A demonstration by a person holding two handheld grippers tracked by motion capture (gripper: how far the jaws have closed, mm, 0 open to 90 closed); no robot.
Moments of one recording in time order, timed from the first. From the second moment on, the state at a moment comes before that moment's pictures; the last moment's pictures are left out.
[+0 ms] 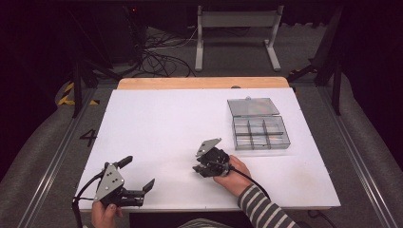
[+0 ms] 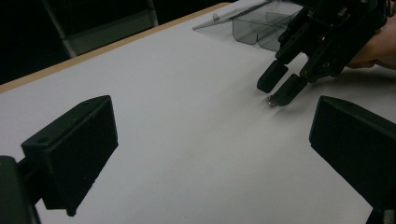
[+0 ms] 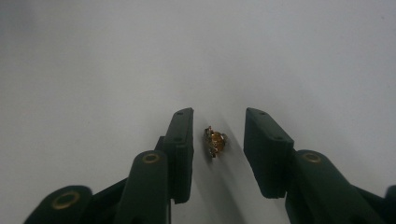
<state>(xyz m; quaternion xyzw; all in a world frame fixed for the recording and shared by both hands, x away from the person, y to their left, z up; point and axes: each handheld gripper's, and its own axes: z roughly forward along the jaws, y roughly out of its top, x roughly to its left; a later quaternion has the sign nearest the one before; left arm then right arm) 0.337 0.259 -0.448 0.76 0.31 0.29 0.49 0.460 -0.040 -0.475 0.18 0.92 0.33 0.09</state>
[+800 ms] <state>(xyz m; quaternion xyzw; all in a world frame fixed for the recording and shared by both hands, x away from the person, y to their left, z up) 0.337 0.259 -0.448 0.76 0.31 0.29 0.49 0.460 -0.036 -0.478 0.18 0.93 0.32 0.09</state>
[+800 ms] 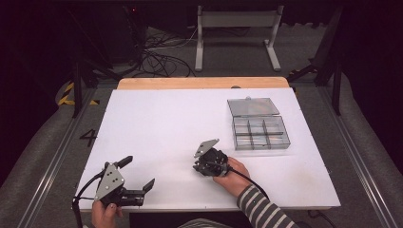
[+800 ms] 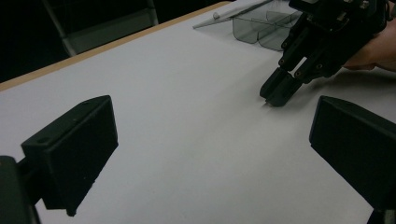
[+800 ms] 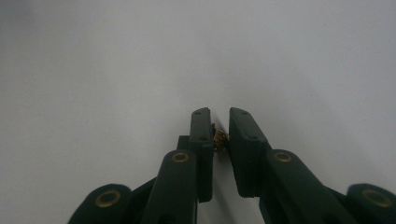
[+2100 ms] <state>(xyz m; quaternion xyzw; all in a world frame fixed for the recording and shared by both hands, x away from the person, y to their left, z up) 0.337 0.258 -0.449 0.76 0.31 0.28 0.49 0.441 -0.067 -0.427 0.17 0.89 0.41 0.12</state>
